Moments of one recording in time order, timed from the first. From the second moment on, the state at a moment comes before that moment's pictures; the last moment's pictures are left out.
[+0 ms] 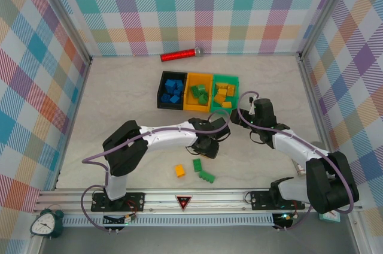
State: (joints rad) left arm -1.08 1.91 1.36 -0.77 -0.06 -0.64; right arm 0.30 1.26 0.57 -0.01 -0.14 0.53
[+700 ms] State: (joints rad) left arm -0.92 1.93 1.65 -0.79 -0.15 -0.47; right arm 0.30 1.22 0.57 -0.02 -0.13 0.53
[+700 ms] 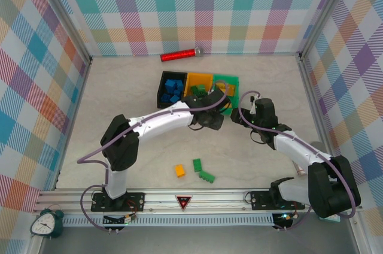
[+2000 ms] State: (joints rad) left arm -0.74 2.02 1.81 -0.74 -0.01 -0.34; right arm 0.30 1.22 0.57 -0.02 -0.14 0.53
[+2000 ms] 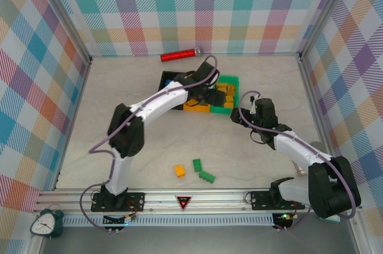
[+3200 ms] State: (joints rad) left arm -1.09 1.53 0.89 -0.81 -0.02 -0.92; right arm 0.30 1.29 0.57 0.00 -0.19 0.57
